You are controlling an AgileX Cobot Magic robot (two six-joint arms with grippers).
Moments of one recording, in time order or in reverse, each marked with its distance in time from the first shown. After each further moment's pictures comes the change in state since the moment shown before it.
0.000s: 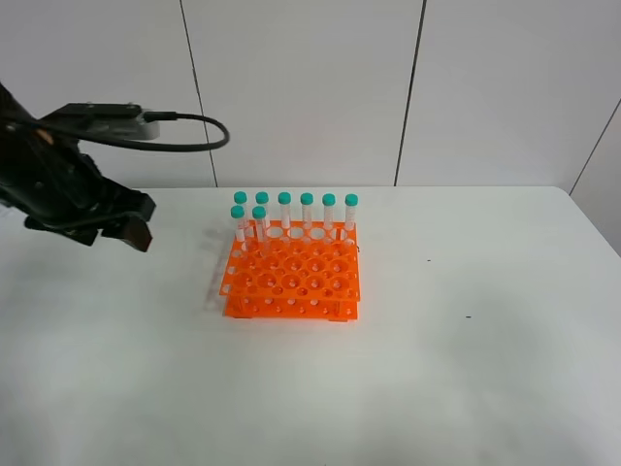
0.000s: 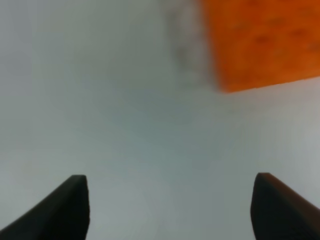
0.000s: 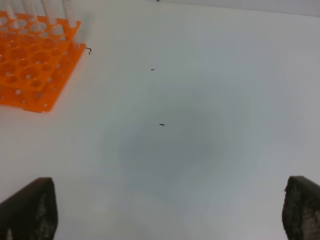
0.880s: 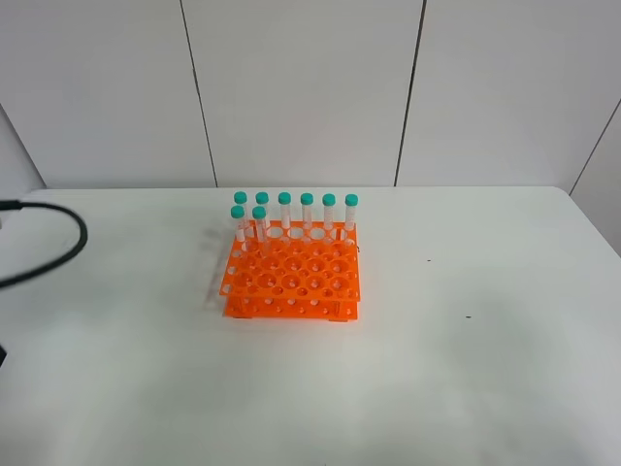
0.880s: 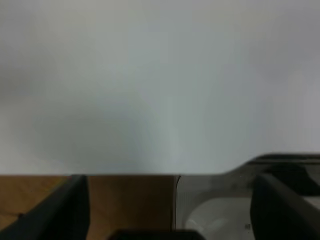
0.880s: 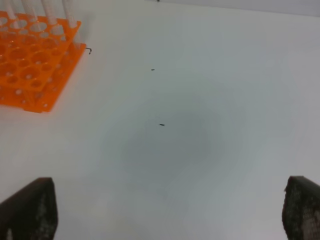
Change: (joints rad) left arm 0.229 -0.579 0.420 -0.001 0.241 0.051; right arm 0.000 0.000 0.000 0.000 0.000 0.000
